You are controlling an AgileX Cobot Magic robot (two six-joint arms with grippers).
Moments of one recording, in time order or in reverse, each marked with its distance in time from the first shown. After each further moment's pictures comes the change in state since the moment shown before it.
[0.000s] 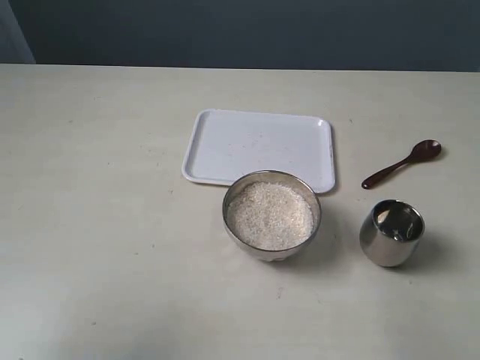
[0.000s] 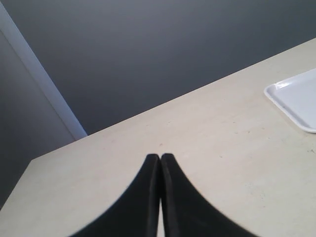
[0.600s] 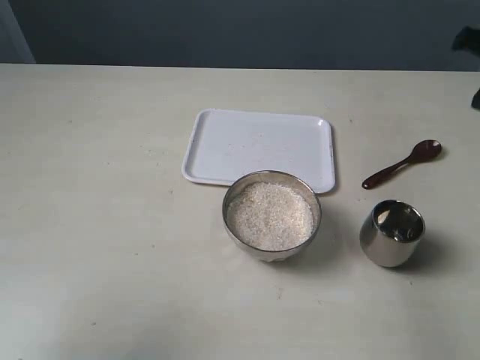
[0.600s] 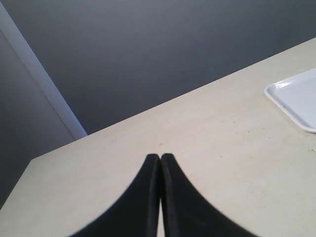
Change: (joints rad) left arm 0.000 0.000 0.000 0.000 0.000 0.000; right arm 0.039 1.427 -0.902 -0.650 0.701 0.504
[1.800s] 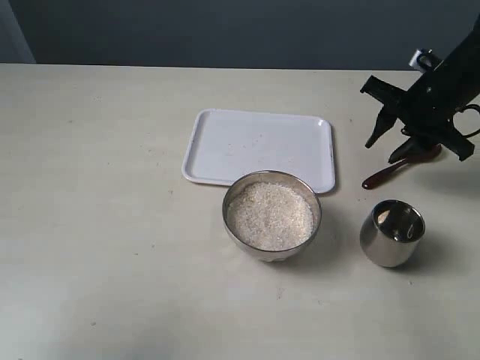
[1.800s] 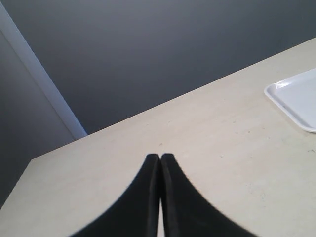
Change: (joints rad) left arm 0.000 0.000 0.000 0.000 0.000 0.000; right arm 0.148 0.274 -0.022 0.223 -0.015 0.135
